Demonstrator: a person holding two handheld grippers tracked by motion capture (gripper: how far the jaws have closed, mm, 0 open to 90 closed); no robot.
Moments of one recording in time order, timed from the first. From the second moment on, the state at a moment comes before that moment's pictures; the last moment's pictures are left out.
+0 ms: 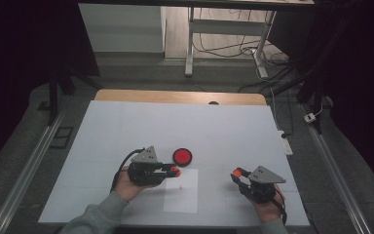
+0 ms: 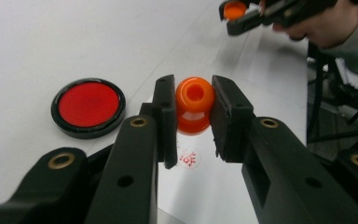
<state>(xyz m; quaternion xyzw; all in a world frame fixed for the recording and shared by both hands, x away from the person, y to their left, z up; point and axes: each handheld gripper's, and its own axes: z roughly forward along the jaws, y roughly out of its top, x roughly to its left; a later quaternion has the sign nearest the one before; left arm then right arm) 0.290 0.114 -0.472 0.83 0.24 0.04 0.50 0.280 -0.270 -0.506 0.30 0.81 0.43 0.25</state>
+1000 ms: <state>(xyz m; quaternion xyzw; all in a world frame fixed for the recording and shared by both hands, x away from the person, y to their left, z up) 0.288 0.131 -0.454 0.81 0.25 0.04 0.53 0.282 -0.268 -0.507 0.30 0.81 0.43 0.25</state>
